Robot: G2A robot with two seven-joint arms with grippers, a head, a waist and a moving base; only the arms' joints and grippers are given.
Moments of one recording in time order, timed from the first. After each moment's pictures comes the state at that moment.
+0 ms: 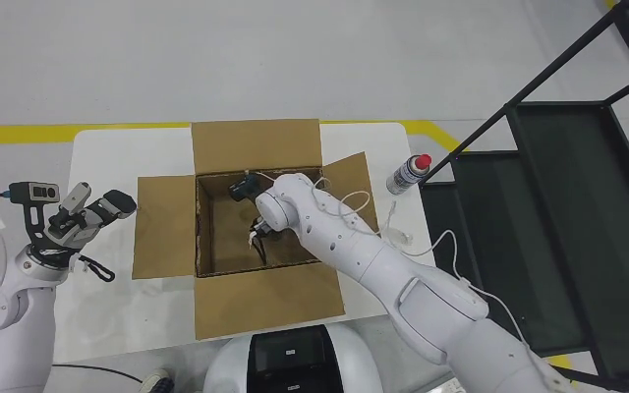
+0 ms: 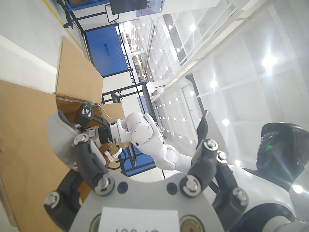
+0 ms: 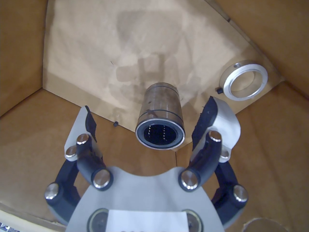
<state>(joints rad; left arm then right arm) 1.45 -0.99 -1.74 -1.46 -0.71 -0.47 -1.02 -0.64 -1.66 0.65 -0.92 -0.94 0.15 1.17</state>
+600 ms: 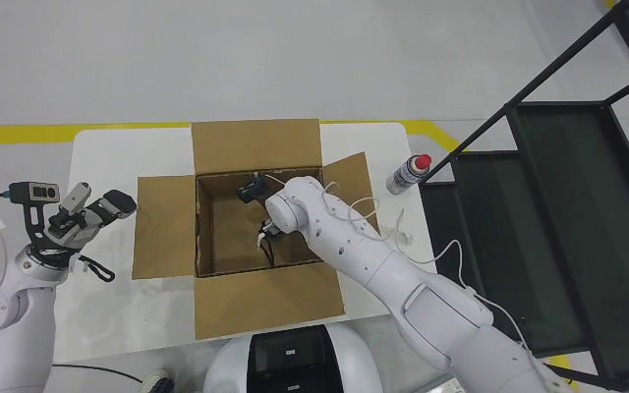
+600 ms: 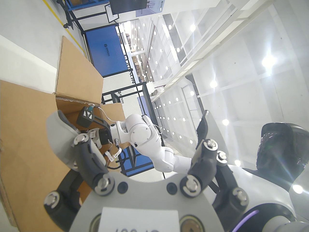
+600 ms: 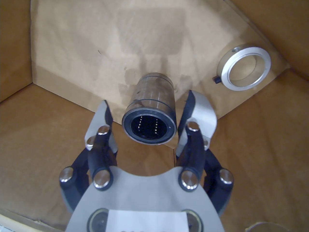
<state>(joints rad) 1.45 -0.99 -1.74 -1.46 -0.71 -0.47 -1.02 -0.69 -1.64 0.71 -0.96 -0.98 0.13 1.18</state>
